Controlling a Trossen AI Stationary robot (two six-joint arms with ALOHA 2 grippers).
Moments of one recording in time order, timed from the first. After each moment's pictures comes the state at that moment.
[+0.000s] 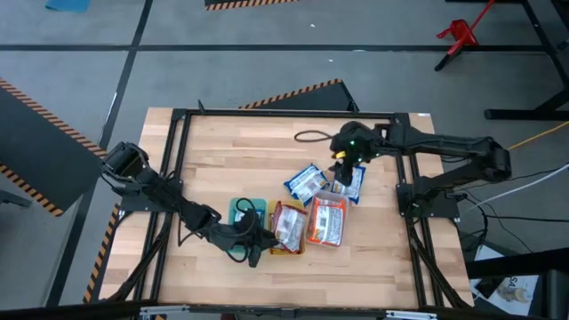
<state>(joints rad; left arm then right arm) -0.56 1.61 0.75 0.48 -0.53 -0.86 -0.21 1.29 1.14 -0.80 -0.07 0.15</state>
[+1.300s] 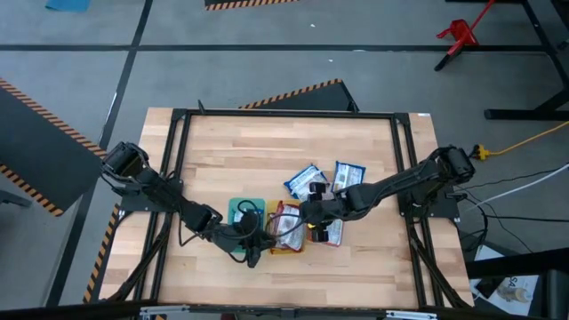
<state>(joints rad) -0.56 1.61 0.75 0.37 -0.48 -0.91 0.29 1.69 1.14 -0.43 0.23 0.14</state>
